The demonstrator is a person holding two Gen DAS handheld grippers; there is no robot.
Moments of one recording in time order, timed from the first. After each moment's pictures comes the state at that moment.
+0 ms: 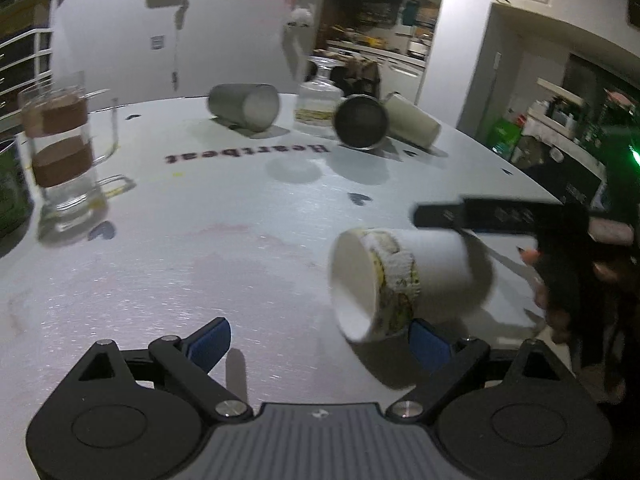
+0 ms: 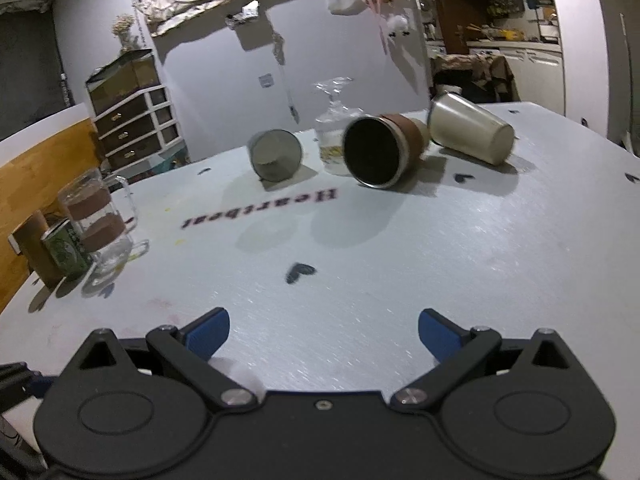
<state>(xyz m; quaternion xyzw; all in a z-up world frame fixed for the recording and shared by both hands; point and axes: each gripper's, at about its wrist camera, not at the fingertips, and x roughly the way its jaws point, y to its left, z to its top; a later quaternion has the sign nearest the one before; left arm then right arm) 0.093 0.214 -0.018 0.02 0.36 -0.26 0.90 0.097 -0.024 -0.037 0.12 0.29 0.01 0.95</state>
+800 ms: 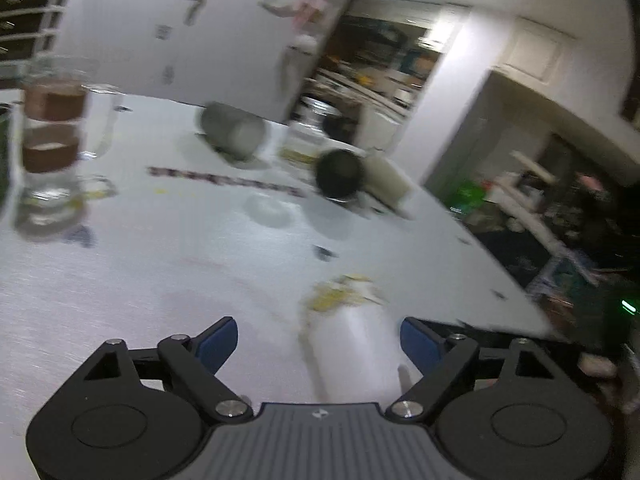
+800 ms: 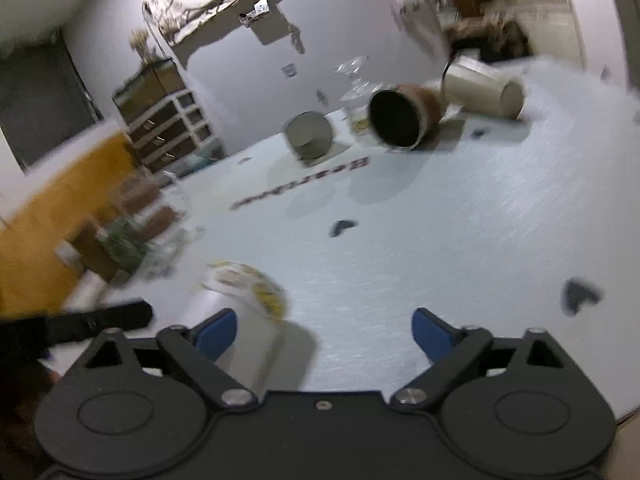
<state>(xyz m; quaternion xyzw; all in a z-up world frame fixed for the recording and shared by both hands) 0.104 0.235 0.007 -0.11 0.35 -0.33 0.87 0.056 -0.032 -0.035 0.22 0.31 0.10 0.92</state>
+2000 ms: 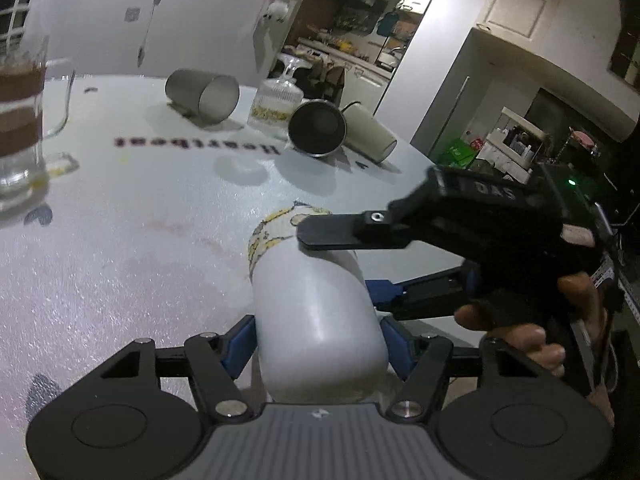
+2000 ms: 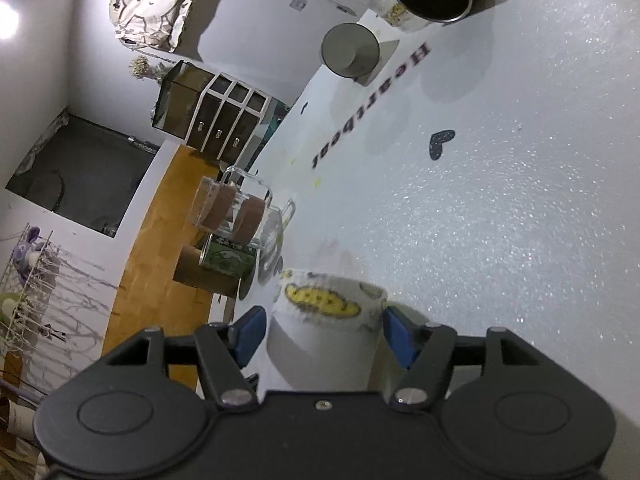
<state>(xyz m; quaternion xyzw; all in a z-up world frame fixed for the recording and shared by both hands) 0.102 0.208 -0.015 -0.06 0.37 -0.34 0.86 0.124 -0.025 -0.063 0.43 0.39 0.22 0.78</state>
